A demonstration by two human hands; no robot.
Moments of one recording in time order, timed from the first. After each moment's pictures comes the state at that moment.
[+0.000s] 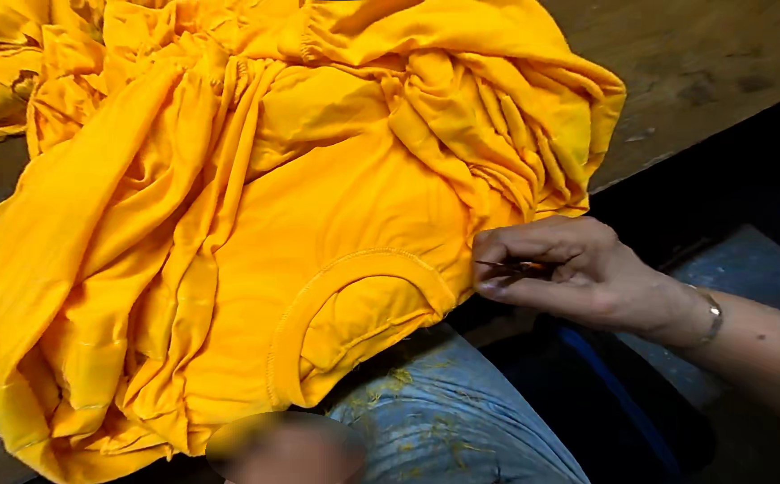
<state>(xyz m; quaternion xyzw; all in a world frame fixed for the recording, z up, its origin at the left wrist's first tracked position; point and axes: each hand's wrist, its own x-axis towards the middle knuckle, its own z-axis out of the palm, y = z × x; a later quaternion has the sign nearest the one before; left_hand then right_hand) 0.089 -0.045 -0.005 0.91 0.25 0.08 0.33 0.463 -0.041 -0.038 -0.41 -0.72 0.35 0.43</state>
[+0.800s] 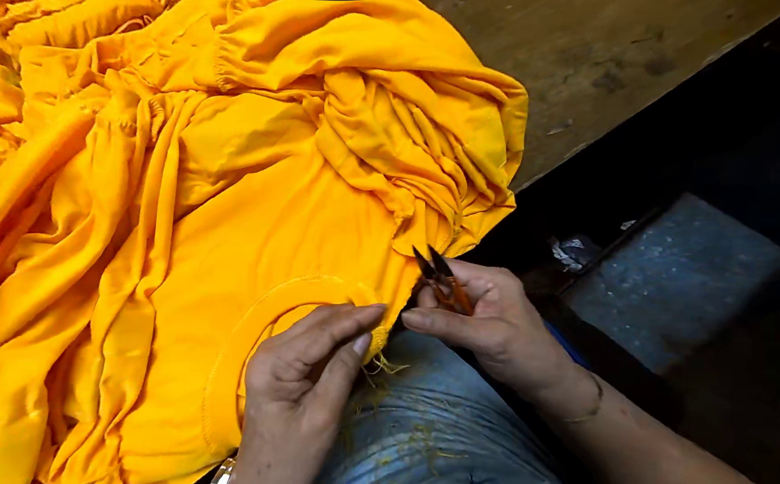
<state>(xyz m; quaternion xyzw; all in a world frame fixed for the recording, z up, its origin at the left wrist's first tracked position) 0.211 0.000 -0.024 0.74 0.26 0.33 0.52 0.416 -0.083 -0.062 -0.52 -0.44 0.41 0.60</state>
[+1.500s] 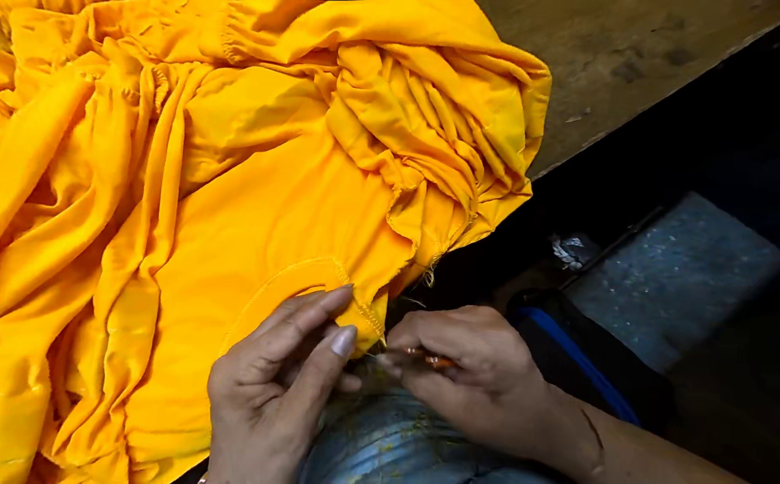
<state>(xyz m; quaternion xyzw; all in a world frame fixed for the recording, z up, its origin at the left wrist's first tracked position) 0.186 -0.007 -0.017 0.67 0.31 0.36 0.58 0.374 -0.090 -0.055 -0.48 -0.64 0.25 0.55</state>
